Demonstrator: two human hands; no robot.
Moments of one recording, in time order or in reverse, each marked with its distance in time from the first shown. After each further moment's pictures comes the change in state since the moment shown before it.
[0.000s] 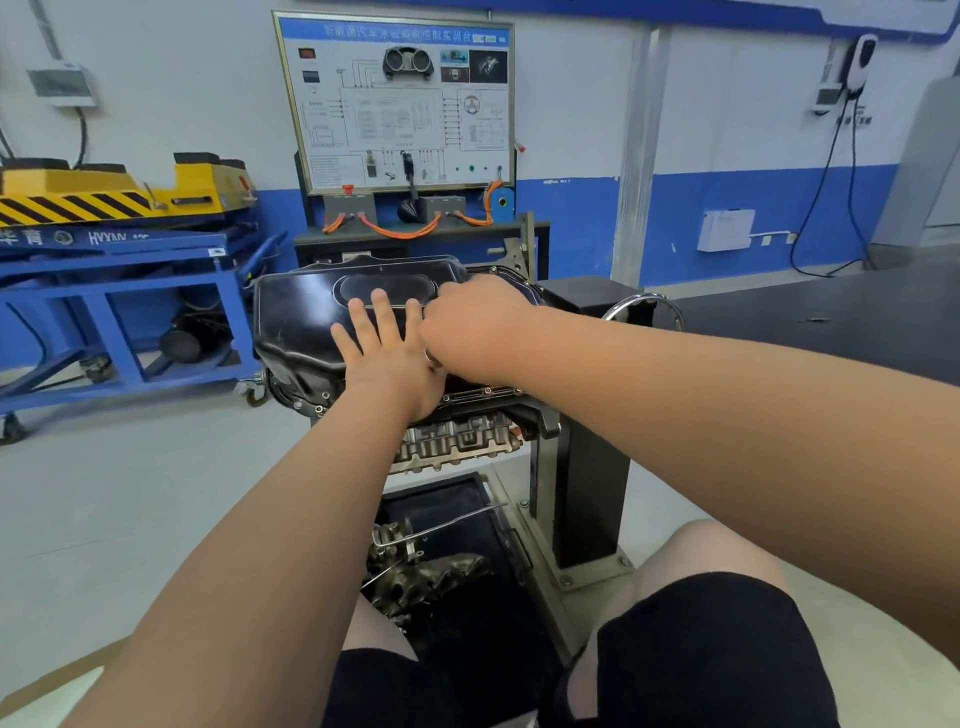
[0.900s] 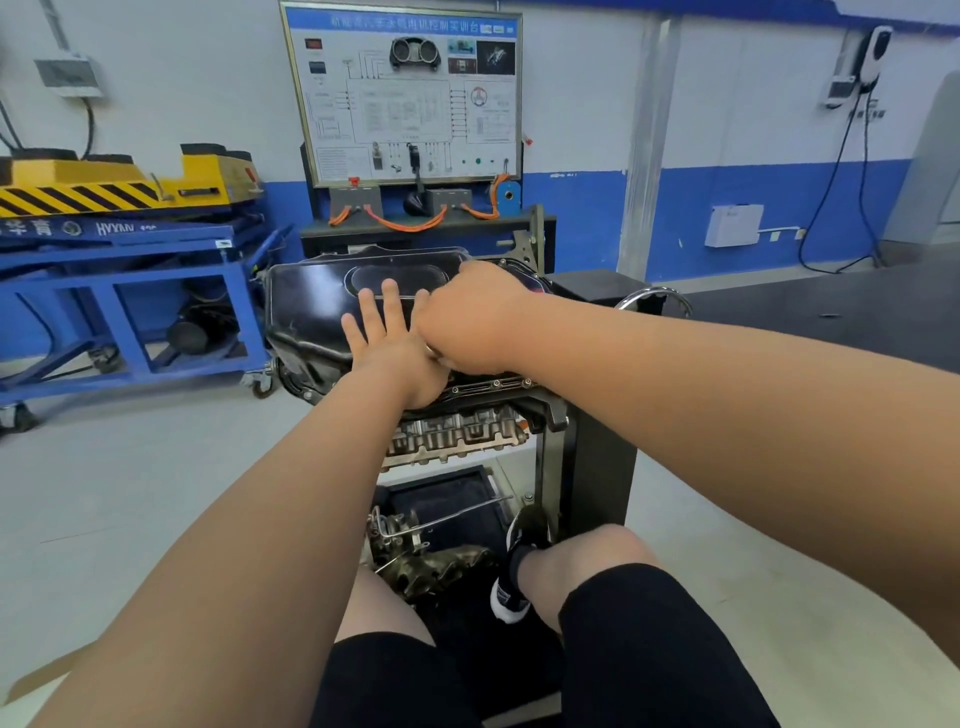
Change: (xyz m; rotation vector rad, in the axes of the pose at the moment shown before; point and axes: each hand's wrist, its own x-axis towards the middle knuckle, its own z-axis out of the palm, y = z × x) left_hand 0.001 -0.009 -0.004 -0.067 -0.049 0.022; right_hand 0.012 -0.003 0.007 -0.066 0.081 -0.123
